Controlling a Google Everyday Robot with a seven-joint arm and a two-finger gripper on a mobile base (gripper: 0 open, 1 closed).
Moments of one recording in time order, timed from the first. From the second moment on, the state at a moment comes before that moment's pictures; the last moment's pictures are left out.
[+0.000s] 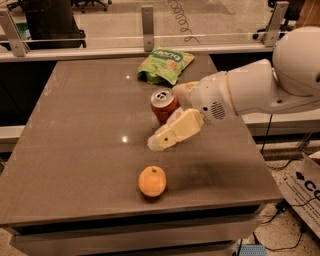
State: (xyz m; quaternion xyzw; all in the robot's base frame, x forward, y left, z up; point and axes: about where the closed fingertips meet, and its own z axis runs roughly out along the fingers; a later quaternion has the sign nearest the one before) arm 0.470 -0.008 0.914 -0.50 0.71 0.33 0.37
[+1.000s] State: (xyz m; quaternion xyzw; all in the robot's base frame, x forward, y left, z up) arm 0.472 0.063 0.949 -0.50 0.68 0.38 0.39
